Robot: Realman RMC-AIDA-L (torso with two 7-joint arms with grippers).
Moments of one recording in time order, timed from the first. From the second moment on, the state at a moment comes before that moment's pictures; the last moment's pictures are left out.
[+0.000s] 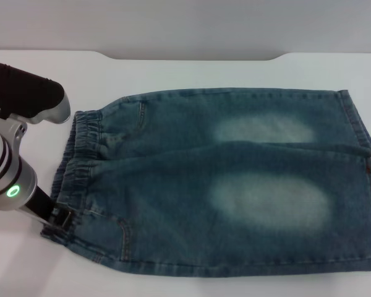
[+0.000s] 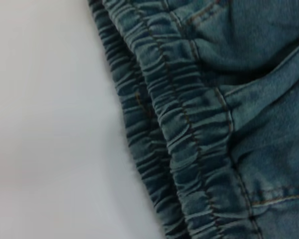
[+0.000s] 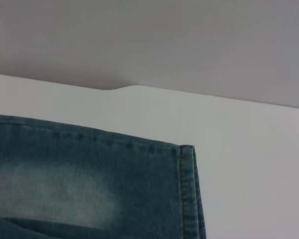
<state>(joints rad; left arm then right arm) -0.41 -2.06 -1.50 -1.53 2.85 -1.60 0.07 0.00 2.08 1.58 1.97 -2.92 1.21 -0.07</state>
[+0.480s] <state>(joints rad) -0.39 -2.06 -1.47 -1.58 2.86 -1.62 0.05 0.00 2.08 1.57 1.97 -2.92 1.21 -0.07</state>
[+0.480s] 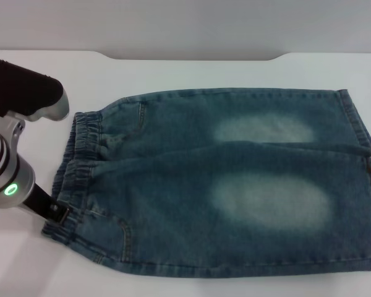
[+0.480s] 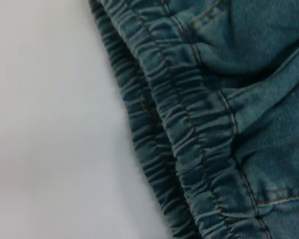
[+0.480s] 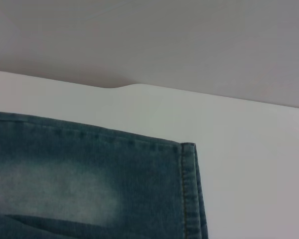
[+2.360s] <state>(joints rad) -0.43 -2.06 -1.48 -1.67 2.89 -1.61 0.05 -0.03 2.08 1.46 1.94 -2.91 1.54 -0.07</state>
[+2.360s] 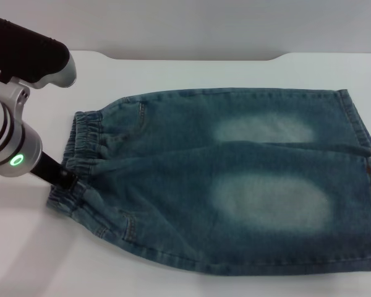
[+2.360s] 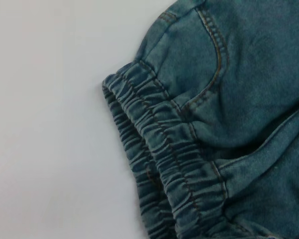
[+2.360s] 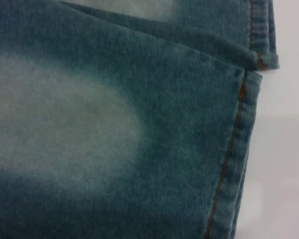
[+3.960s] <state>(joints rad) -0.47 -2.06 -1.47 -1.66 2.89 -1.62 0.05 -0.04 2.08 1.43 1.83 -2.87 1.44 -0.08</state>
